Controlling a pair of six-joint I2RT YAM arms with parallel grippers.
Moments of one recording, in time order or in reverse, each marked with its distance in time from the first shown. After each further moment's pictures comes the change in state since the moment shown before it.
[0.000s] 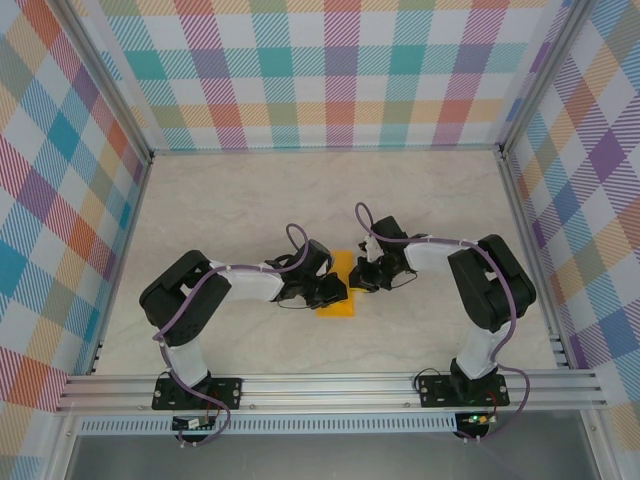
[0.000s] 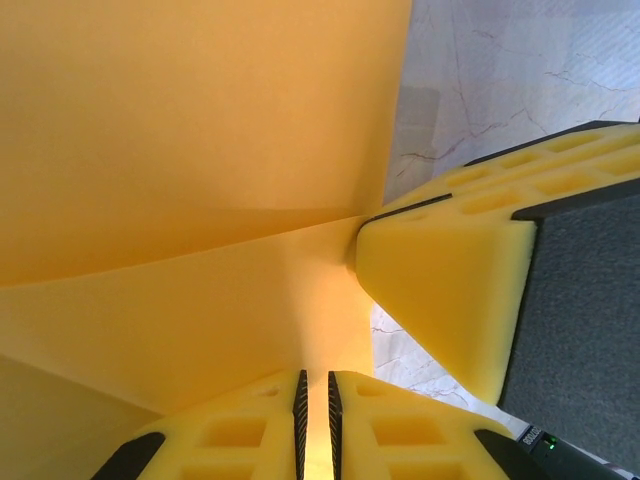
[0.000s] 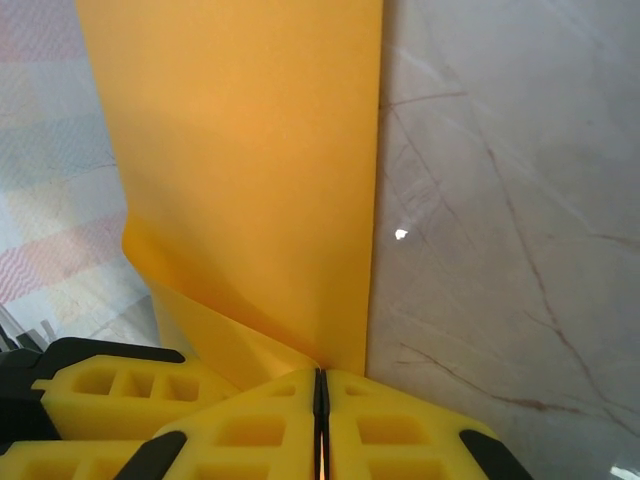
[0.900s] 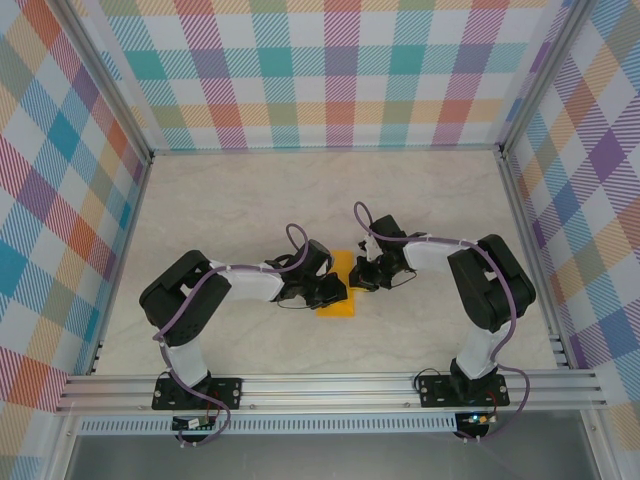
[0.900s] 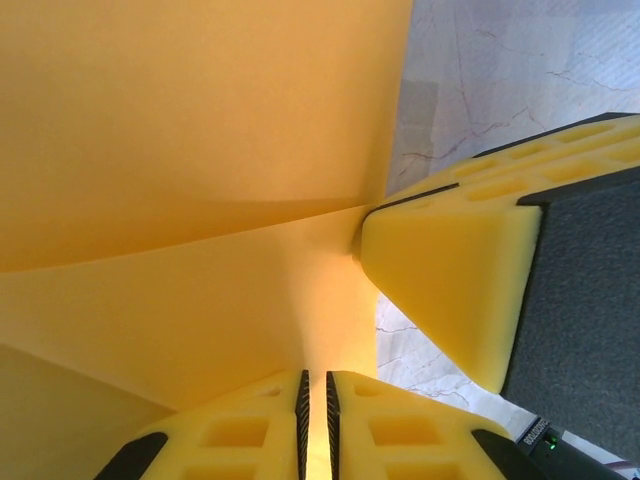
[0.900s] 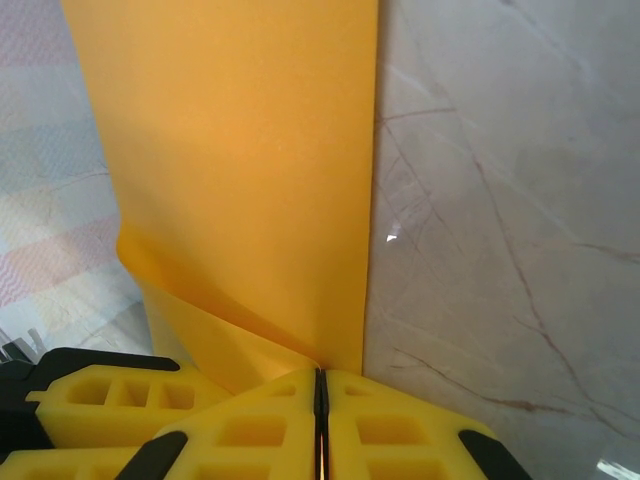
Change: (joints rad) left arm 0.000 0.000 0.000 -0.003 -0.001 0.000; right arm 0.005 0.001 0.019 -0.025 0.028 0.000
